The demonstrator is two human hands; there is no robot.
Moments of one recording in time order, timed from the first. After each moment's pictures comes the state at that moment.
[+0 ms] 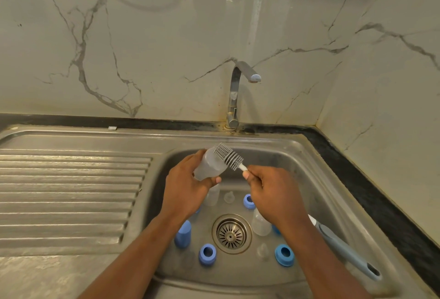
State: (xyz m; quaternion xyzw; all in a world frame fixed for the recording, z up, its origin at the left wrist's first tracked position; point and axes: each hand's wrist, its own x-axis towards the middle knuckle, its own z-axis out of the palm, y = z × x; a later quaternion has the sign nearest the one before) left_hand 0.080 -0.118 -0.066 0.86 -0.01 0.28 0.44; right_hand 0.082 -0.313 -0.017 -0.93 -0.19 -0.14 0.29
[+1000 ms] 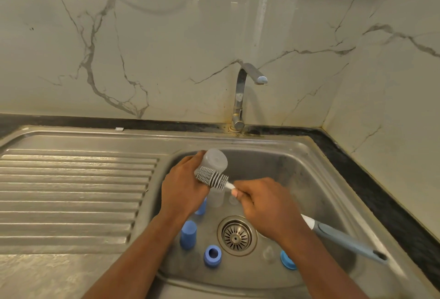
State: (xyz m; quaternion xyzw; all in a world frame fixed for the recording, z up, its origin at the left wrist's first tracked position) left_hand 0.076 -0.111 -0.056 0.90 0.04 0.28 0.32; right_hand 0.072 -0.301 -0.021 -0.93 -0.29 -0.08 0.21
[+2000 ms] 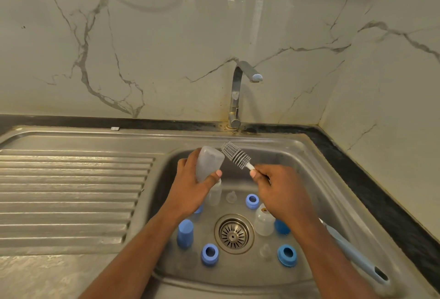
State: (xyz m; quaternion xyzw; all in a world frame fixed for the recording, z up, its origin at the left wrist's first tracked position) left_hand 0.081 -0.117 -0.066 0.85 0.03 0.16 0.51; right_hand 0.091 -0.323 -0.018 -0.92 -0.18 -0.13 0.31
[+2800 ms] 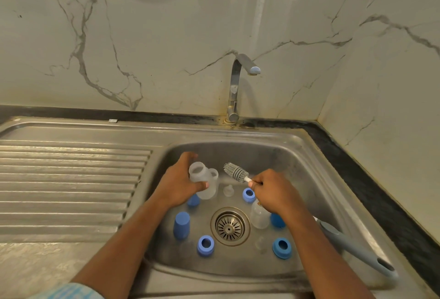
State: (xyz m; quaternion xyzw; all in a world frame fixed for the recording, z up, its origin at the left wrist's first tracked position) left_hand 0.092 -0.092 -0.084 0.91 0.04 0.09 0.41; right_hand 0.109 -0.329 -0.042 -0.96 -0.10 0.05 0.24
